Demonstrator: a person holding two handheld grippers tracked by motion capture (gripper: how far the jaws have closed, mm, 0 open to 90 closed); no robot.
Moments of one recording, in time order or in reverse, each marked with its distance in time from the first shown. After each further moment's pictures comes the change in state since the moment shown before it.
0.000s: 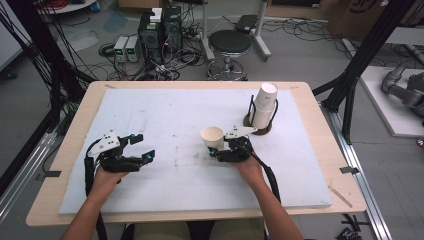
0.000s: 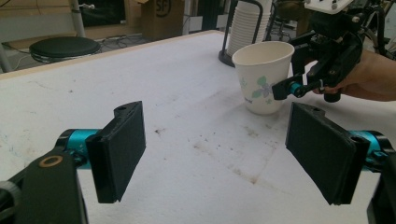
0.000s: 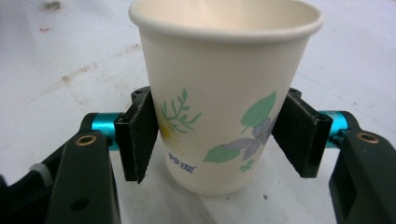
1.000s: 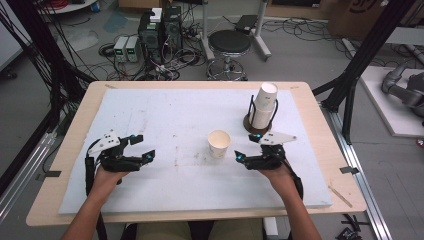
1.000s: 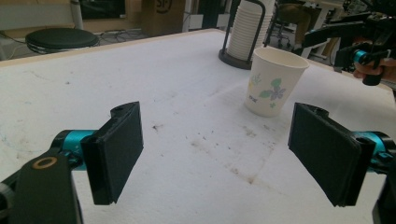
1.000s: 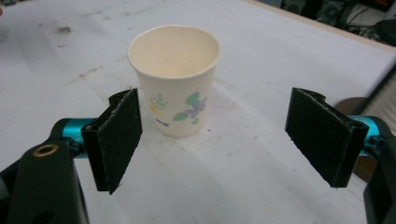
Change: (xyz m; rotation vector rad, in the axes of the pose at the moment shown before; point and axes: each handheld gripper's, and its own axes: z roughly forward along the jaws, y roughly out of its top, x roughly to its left) left arm 0.001 -0.001 0.001 0.003 -0.001 -0.046; right arm -0.012 -0.022 -0.092 -0.100 -0.073 0.023
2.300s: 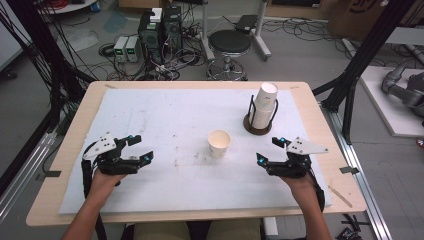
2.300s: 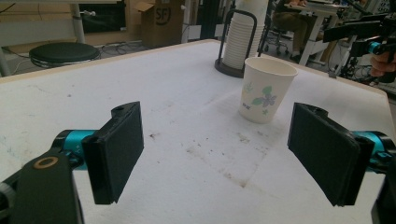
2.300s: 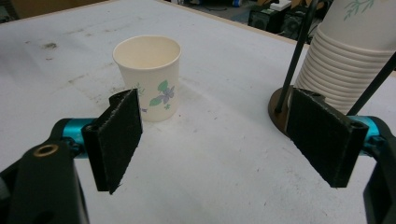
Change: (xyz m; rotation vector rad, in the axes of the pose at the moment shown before) left arm -0.007 0.001 -0.009 -0.041 -0.002 0.025; right arm -0.008 -0.017 -0.060 -0.077 -0.102 0.039
